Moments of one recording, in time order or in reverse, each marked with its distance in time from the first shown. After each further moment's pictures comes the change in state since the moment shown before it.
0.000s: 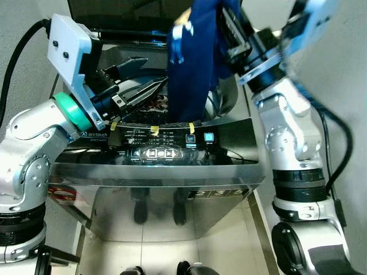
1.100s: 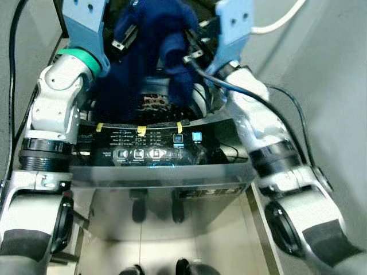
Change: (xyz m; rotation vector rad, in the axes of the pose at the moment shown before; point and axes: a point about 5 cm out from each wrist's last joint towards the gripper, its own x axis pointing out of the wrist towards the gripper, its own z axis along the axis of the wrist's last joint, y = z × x) left arm 0.041 0.085 -0.022 0.198 0.104 0.477; right arm 0.032 -0.010 -0.083 -0.395 0.417 -0.306
